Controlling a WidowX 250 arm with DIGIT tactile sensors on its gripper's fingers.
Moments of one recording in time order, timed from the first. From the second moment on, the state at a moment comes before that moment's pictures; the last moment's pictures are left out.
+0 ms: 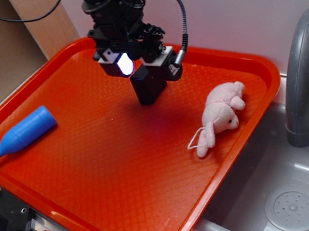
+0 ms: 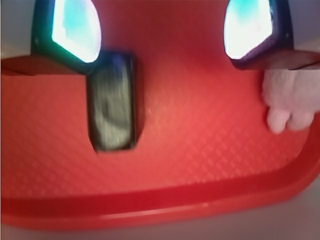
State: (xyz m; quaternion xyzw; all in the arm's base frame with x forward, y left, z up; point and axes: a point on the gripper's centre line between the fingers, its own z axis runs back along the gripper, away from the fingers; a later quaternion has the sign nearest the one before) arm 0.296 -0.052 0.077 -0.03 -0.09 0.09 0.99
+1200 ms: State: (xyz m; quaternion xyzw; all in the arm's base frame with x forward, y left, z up) arm 0.281 -0.008 0.084 0.03 -0.06 0.08 0.99
